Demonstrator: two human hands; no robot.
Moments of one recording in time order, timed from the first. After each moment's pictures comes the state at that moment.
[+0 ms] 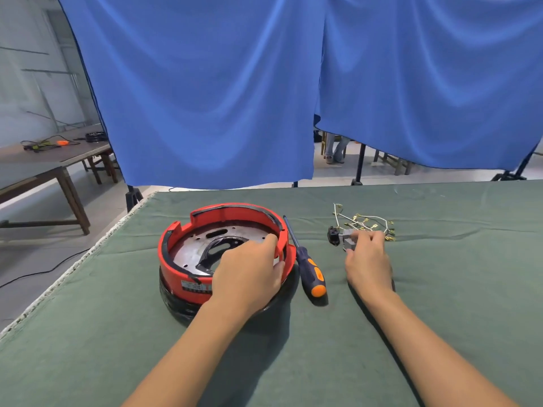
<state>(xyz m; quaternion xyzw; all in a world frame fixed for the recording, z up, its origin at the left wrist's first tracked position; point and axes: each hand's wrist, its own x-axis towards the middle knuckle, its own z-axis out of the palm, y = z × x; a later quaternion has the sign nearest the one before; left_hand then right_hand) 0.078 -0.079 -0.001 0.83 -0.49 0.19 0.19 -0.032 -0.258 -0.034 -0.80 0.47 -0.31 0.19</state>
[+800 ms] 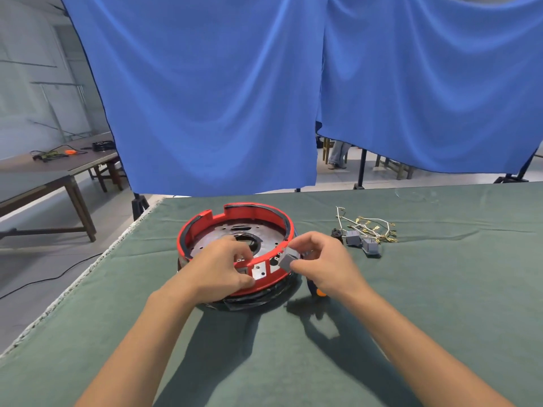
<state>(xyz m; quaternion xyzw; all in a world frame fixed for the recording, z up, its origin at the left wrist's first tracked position) 0.121 -0.031 0.026 0.83 -0.51 0.02 0.21 -0.028 -0.170 0.017 -0.79 0.21 -0.29 0.49</state>
